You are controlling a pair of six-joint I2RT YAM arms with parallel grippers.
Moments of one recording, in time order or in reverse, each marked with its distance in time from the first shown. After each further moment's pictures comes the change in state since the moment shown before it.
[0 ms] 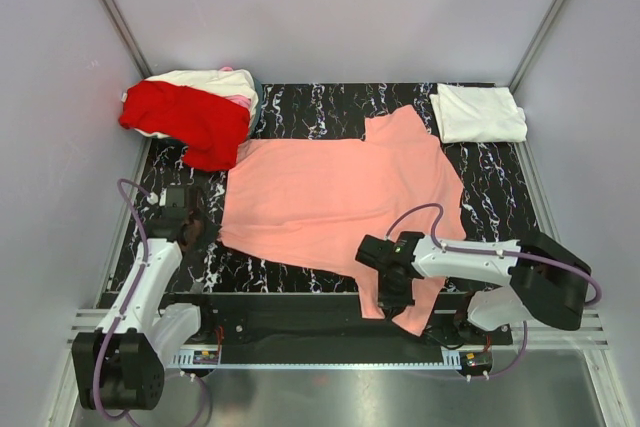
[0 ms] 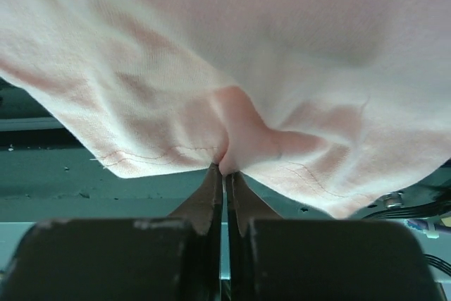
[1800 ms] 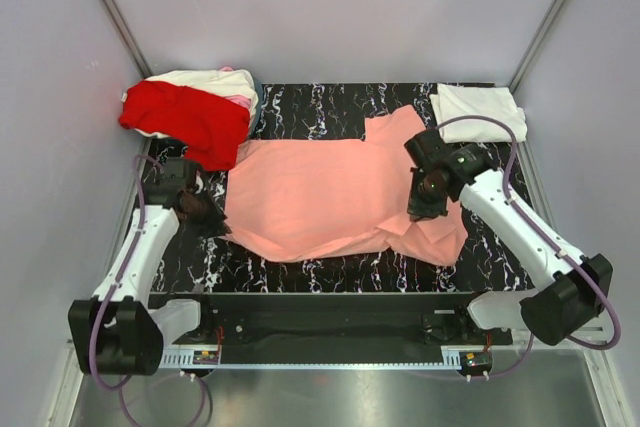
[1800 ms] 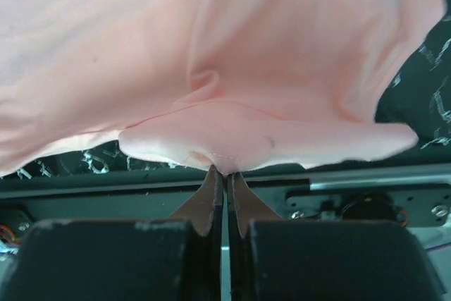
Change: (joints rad) left arm -0.006 0.160 0.264 -0.266 0.257 0.184; right arm -0.538 -0.082 0.599 -0.367 0.240 -0.449
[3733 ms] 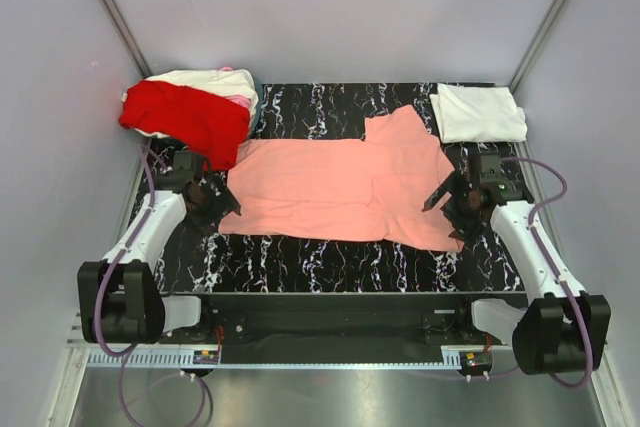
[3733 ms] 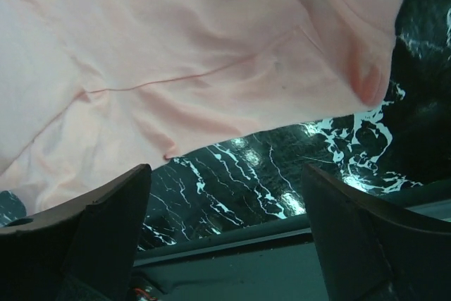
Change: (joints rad) left arm 0.001 0.182 0.026 0.157 -0.129 -0.060; right arm -0.484 -0.161 -0.359 0.320 -0.170 0.085
